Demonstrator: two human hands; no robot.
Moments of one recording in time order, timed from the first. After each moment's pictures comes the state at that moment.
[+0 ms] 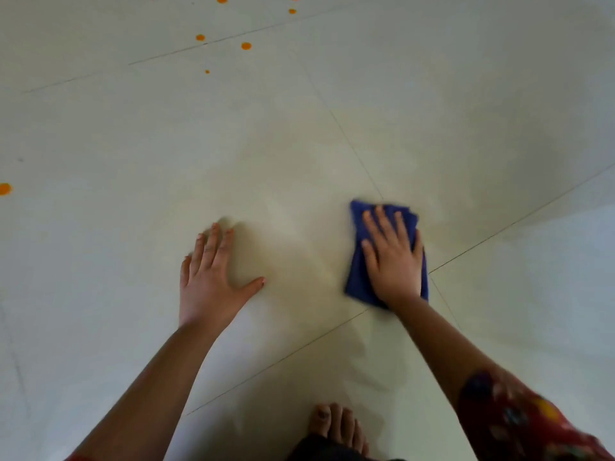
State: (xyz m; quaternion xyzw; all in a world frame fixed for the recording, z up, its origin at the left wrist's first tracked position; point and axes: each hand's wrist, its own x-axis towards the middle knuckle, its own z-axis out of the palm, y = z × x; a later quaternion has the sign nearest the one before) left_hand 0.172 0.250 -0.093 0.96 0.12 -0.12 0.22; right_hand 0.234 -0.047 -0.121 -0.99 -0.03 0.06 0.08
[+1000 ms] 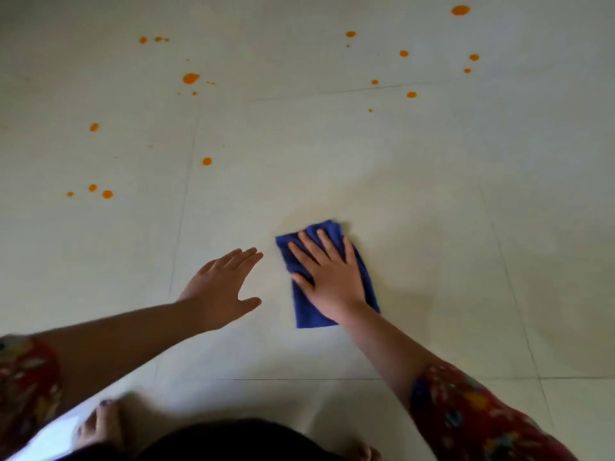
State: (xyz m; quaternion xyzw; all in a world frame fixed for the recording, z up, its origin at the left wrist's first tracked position) left_hand 0.106 0.353 -0.017 0.95 0.14 -0.25 0.10; right_hand 0.226 0.177 -0.125 -0.89 -0.43 0.10 0.09
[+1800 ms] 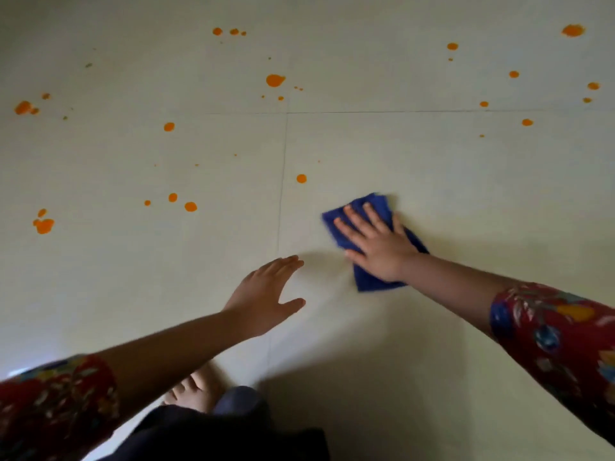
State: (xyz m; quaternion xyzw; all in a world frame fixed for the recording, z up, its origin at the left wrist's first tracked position) left_hand 0.075 0.506 -0.043 0.94 0.16 -0.19 0.25; right_hand 0.284 0.346 -0.093 -0.84 -0.49 0.23 -0.06
